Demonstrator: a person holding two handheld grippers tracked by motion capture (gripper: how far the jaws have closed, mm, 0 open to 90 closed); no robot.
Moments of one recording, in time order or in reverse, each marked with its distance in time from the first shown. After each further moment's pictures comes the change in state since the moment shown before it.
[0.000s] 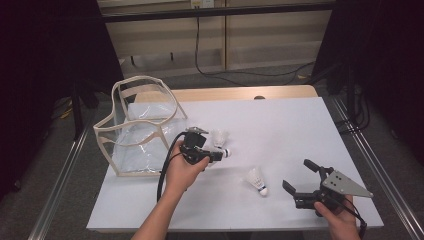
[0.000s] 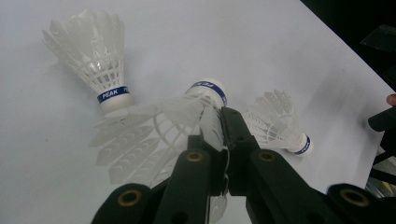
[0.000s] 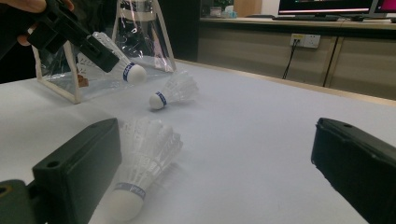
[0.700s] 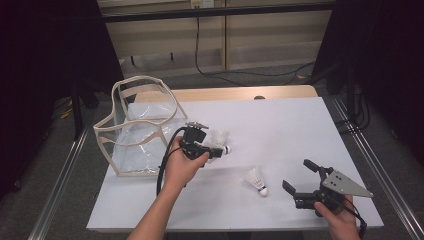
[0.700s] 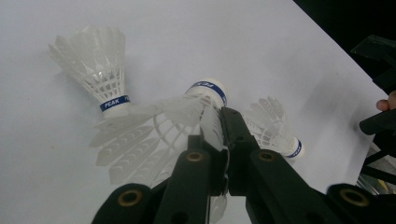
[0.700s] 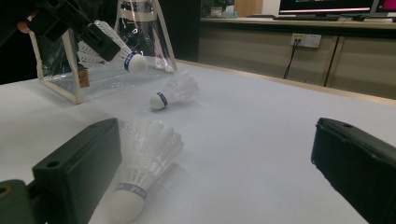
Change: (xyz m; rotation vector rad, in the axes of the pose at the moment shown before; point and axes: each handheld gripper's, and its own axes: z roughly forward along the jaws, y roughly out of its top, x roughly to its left) left arm -0.001 0.013 -0.008 0.011 -0.004 -0.010; right arm 0.000 0.000 0.000 -0.003 0.004 0.003
